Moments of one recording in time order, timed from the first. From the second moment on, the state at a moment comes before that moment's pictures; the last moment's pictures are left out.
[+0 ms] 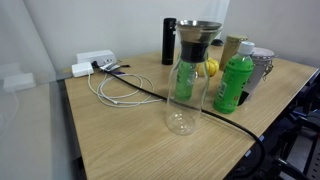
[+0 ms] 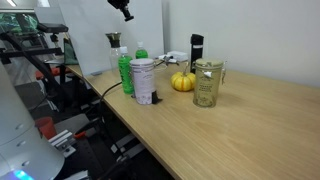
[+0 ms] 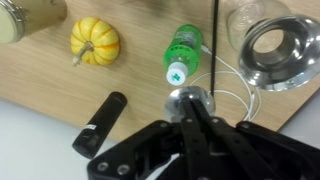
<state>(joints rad) 0.23 -0.30 0.30 -2.16 -0.24 2.06 0.35</state>
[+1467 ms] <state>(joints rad) 0.11 -0.47 0.30 -2.30 -0.28 1.92 0.62</state>
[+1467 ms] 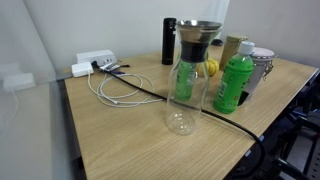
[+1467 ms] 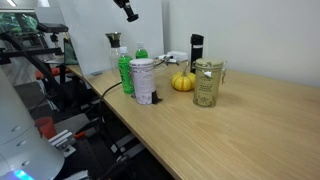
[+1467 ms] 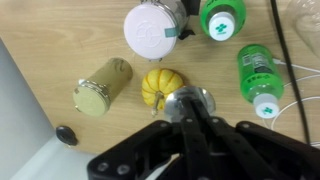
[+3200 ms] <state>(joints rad) -0.05 -0.63 0.18 -2.54 -0.27 1.80 1.14</state>
